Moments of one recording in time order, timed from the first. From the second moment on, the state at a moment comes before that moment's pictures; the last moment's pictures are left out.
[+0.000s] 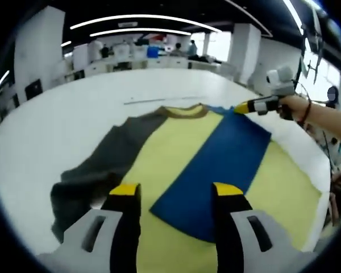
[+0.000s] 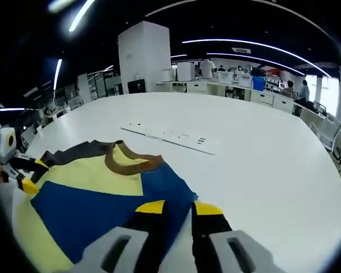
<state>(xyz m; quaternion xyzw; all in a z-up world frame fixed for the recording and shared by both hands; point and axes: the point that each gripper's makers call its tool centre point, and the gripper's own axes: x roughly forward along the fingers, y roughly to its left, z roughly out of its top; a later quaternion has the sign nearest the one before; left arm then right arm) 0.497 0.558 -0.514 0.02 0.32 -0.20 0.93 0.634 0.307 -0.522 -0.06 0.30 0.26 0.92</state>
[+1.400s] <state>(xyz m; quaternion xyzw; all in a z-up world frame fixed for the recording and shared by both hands) 0.491 0.568 -0.534 0.04 0.34 -0.19 0.92 0.646 0.300 -0.528 -0.07 0.30 0.24 0.92</state>
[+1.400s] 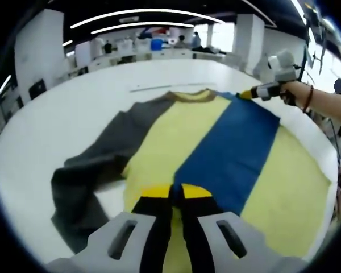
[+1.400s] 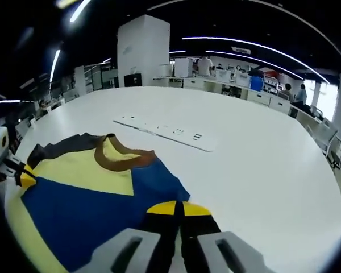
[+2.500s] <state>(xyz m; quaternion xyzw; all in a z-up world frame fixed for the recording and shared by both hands) 0.523 0.580 -0.531 0.06 0.35 -0.15 0.92 0.650 0.289 -0.531 0.05 0.30 0.19 0.93</state>
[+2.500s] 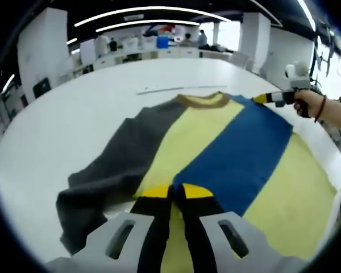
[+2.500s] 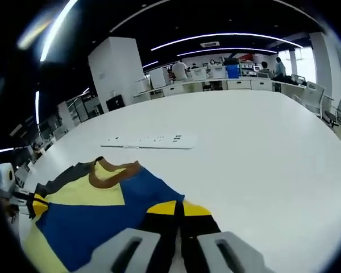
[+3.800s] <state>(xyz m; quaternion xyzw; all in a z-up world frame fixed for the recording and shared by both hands) 0.479 0.597 -0.497 0.11 0.33 -0.16 0.92 0.548 0.291 -0.493 0.01 0.33 0.23 0.92</state>
